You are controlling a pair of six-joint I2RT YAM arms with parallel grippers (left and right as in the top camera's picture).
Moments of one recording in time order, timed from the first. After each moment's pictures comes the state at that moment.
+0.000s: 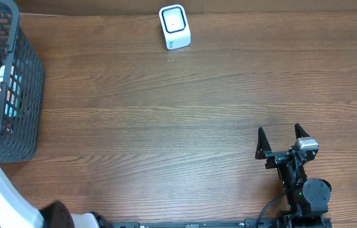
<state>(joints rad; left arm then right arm) 0.50 1.58 2.19 -1.27 -0.11 0.06 0.04 0.01 0.02 -0.03 -0.08 0.07</state>
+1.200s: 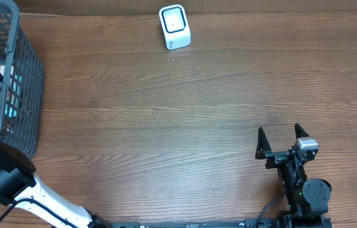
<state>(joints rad) 0.73 2.11 2.15 -1.26 0.21 0.42 0.04 0.01 0.02 -0.03 -0.08 0.07</state>
